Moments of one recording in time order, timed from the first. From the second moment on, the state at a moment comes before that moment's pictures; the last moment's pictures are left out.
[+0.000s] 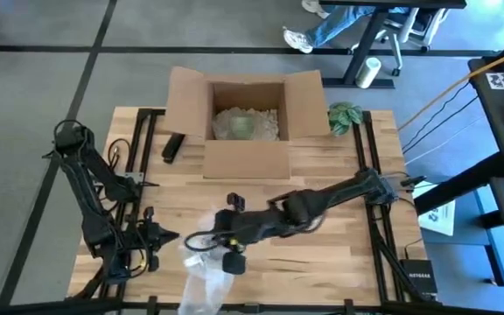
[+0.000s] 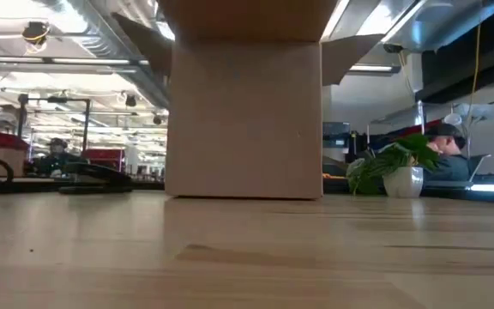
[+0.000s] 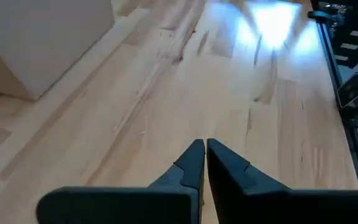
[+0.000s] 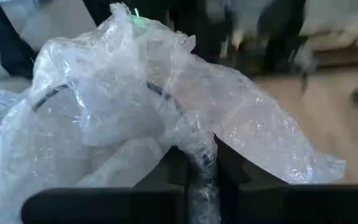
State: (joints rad) left arm -1.19 1.31 0.79 -0.75 -1.05 -1.34; right arm 0.41 2.13 2.36 -0.78 0.27 0.31
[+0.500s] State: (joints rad) left arm -1.14 1.30 0.79 -0.77 -1.05 -1.32; right arm 0.15 1.98 2.35 -0.74 0.49 0.10
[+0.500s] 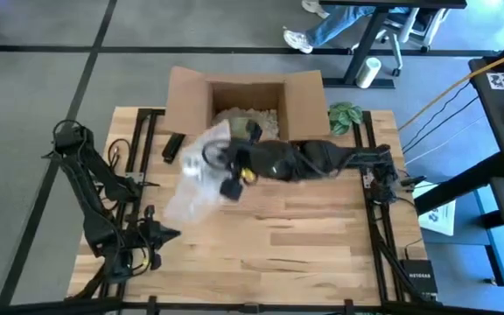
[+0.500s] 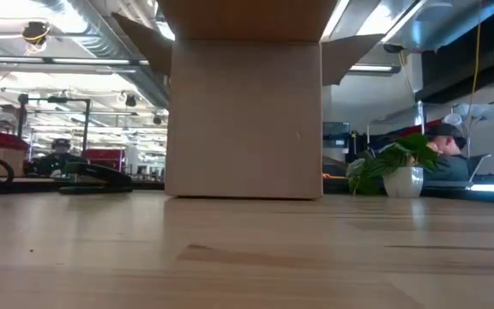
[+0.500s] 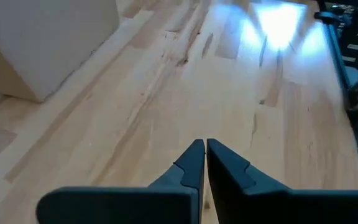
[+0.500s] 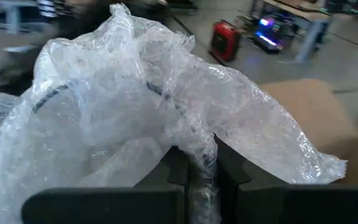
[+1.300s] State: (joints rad) left arm -0.88 0.94 0.58 -0.52 -1.01 -0.87; right arm -0.22 1.99 2.34 -1.17 0.33 0.29
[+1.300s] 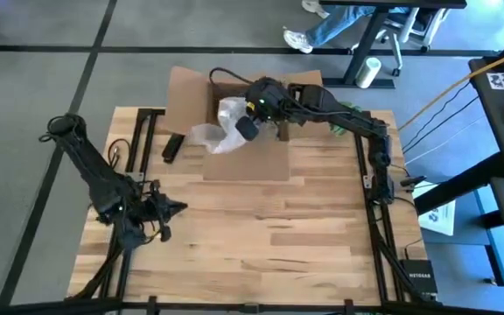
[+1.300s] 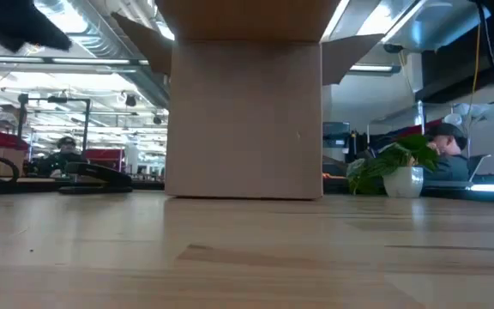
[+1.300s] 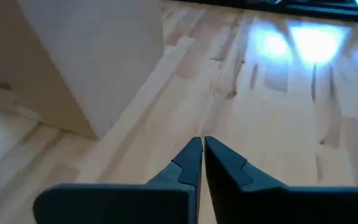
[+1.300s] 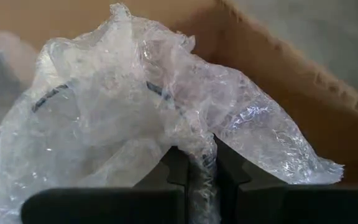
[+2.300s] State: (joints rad) left arm -0.58 0.81 0.25 0.05 -0.61 -0.59; right arm -0.30 2.20 2.31 -1.05 -0.03 0.23
